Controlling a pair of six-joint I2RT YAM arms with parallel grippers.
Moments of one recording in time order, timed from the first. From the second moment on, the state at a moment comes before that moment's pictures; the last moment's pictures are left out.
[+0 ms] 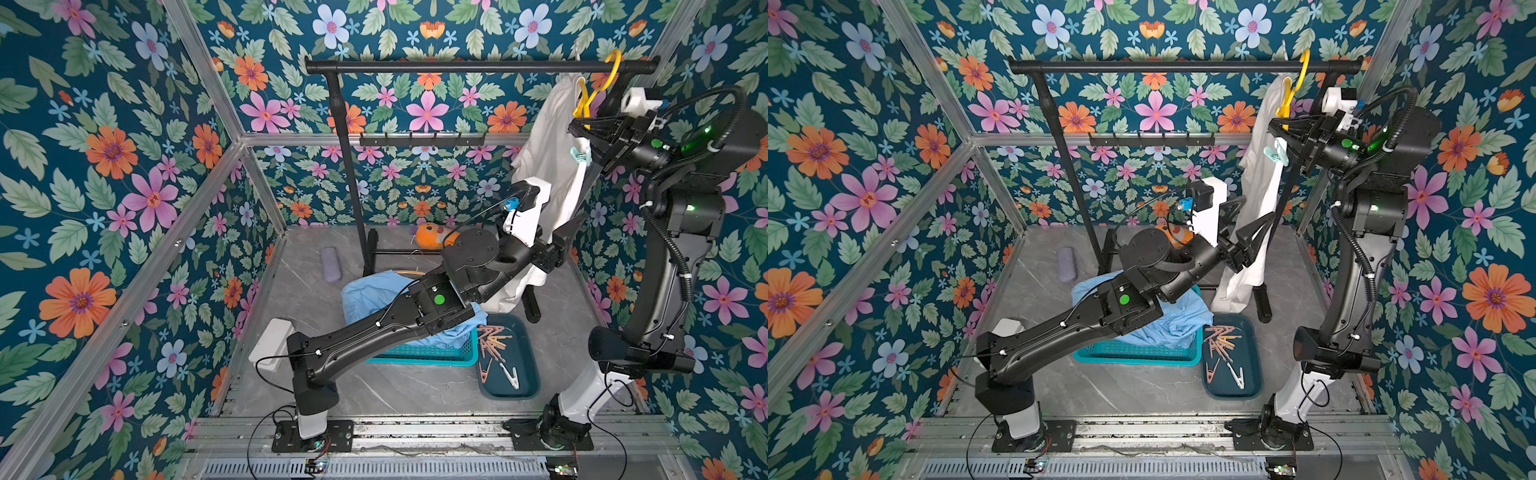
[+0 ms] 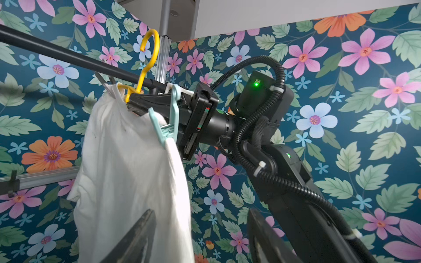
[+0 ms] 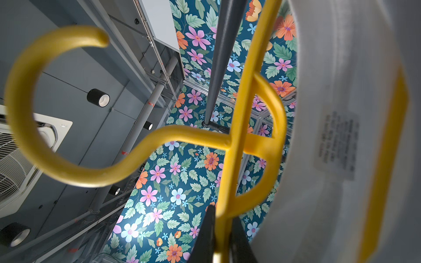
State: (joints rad) left arm -1.28 1.86 2.16 0.08 -0.28 -0.11; right arm -0.26 1.79 2.59 -0.37 -1.18 1.51
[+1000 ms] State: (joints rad) left arm -1.32 2.11 2.43 0.04 -0.55 0.07; right arm -0.19 1.70 2.51 -0.50 -1.12 1.31
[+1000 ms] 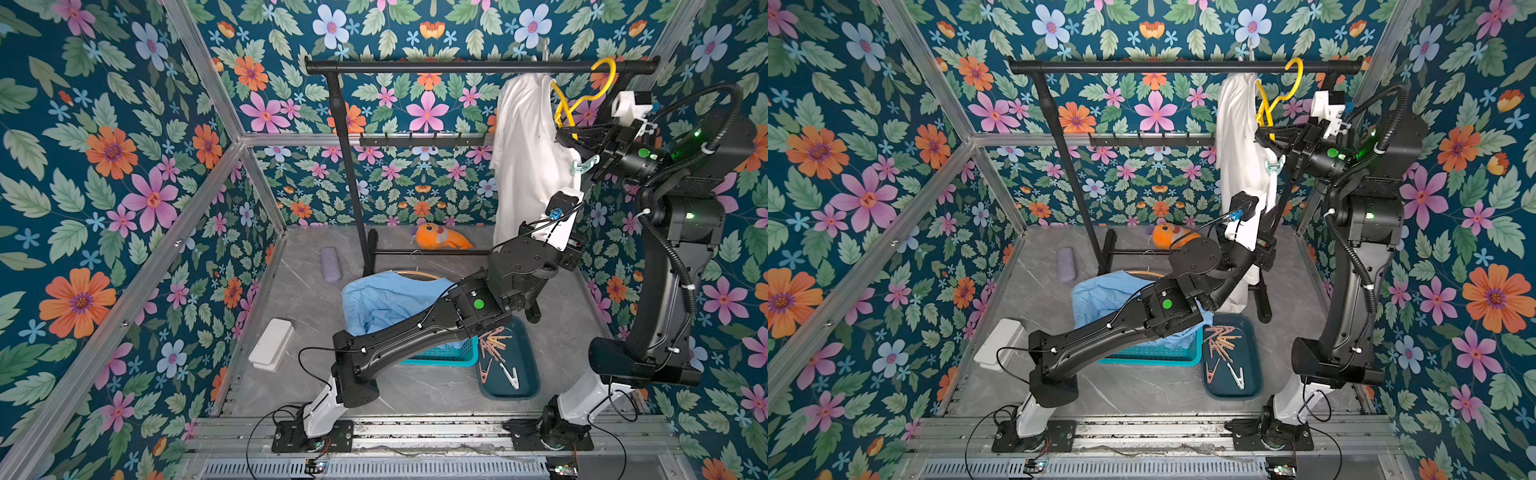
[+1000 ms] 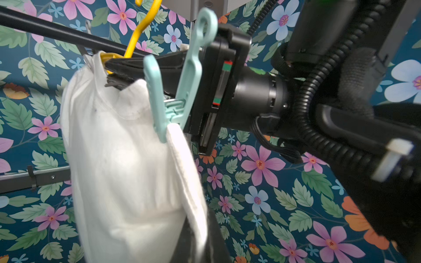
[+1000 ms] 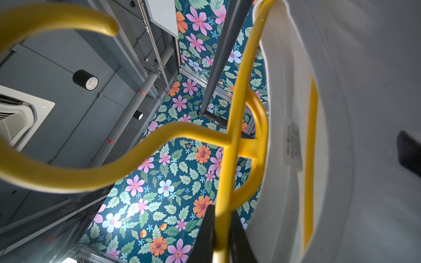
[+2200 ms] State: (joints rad) left arm -1.15 2.13 2.41 0.13 -0.23 -0.08; right arm -0.18 1.81 2.52 -0.31 -1.04 1.42
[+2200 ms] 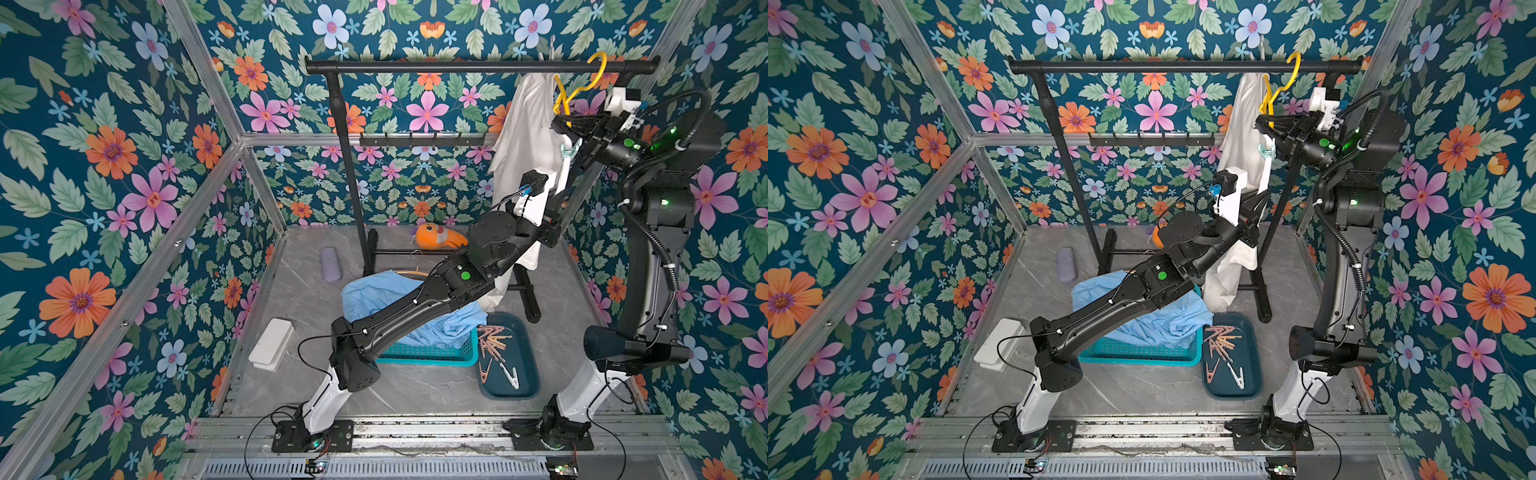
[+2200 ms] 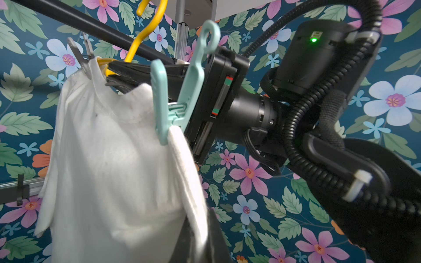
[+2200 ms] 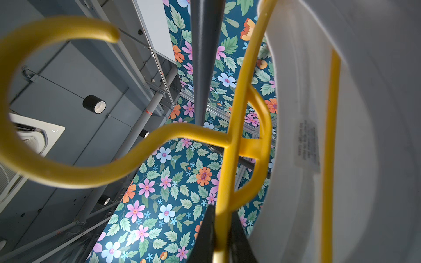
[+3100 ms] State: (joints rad) left arm -1.05 2.21 2.42 0.27 -0.10 -0.18; right arm -0.16 1.97 2.60 -0.13 -1.03 1.52
